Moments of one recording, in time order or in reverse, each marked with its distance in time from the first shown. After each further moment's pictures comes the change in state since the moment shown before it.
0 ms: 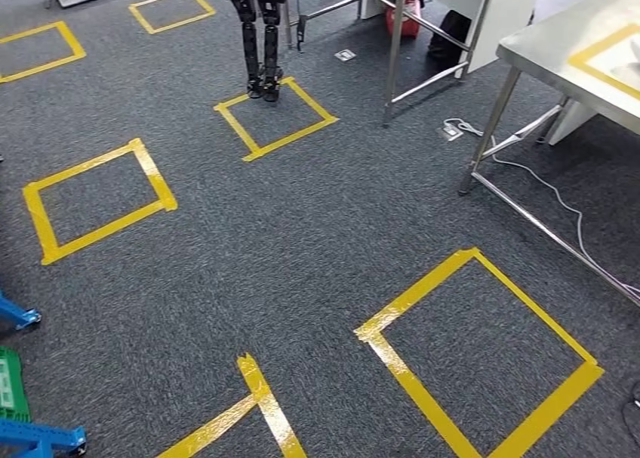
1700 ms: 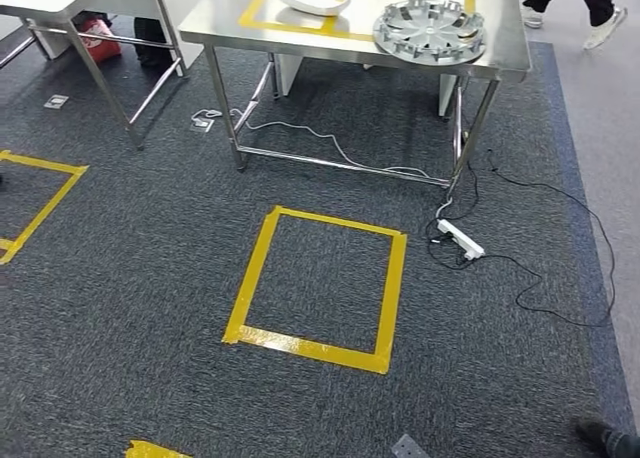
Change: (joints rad) left arm 0.003 -0.006 0.003 0.000 0.006 -0.006 0.018; right arm -0.015 -0.020 -0.006 0.001 -0.027 0.020 -0.024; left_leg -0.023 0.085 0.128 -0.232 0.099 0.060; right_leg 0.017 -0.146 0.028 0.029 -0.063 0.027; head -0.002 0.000
